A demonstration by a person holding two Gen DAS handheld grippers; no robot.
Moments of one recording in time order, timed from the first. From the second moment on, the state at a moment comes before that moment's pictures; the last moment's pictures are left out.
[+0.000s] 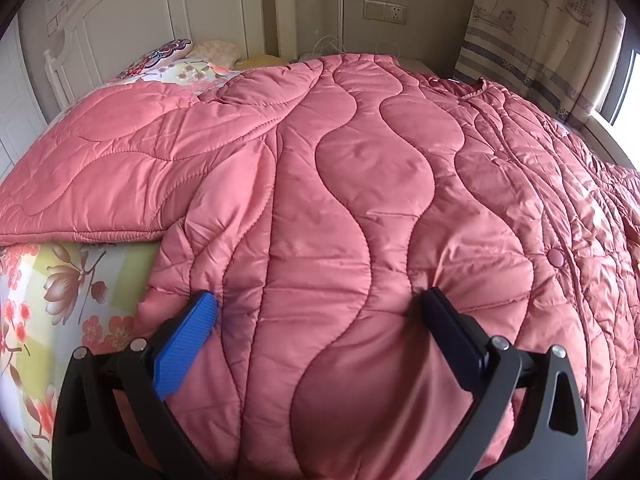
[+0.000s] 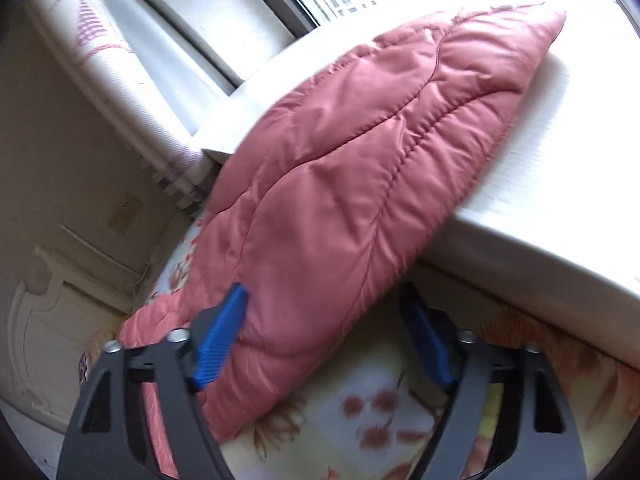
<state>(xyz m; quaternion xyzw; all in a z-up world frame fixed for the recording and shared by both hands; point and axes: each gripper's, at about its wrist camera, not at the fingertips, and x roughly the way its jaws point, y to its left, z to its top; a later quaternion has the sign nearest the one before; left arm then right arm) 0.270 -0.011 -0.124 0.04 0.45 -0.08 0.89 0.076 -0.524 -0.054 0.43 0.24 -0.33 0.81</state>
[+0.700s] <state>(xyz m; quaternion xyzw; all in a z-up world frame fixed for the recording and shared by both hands) 0.266 -0.013 -0.122 0.04 0.45 -0.08 0.89 0.205 -0.229 -0.048 -0.20 0.35 -0.09 0.91</state>
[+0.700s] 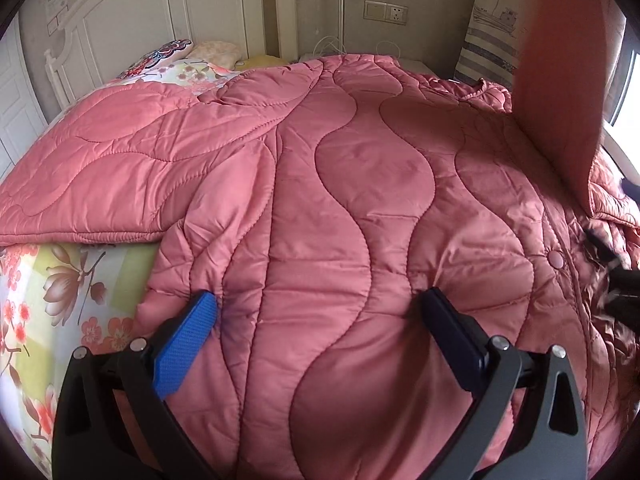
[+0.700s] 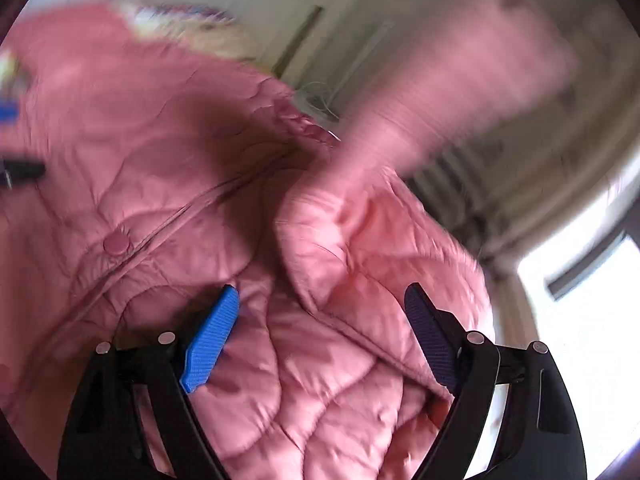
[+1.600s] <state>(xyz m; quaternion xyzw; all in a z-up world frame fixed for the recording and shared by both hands) 0.312 -0.053 -0.087 -0.01 0.41 -0.06 0.91 0.142 -0.405 -0.064 0.25 0.33 -0.21 0.89</state>
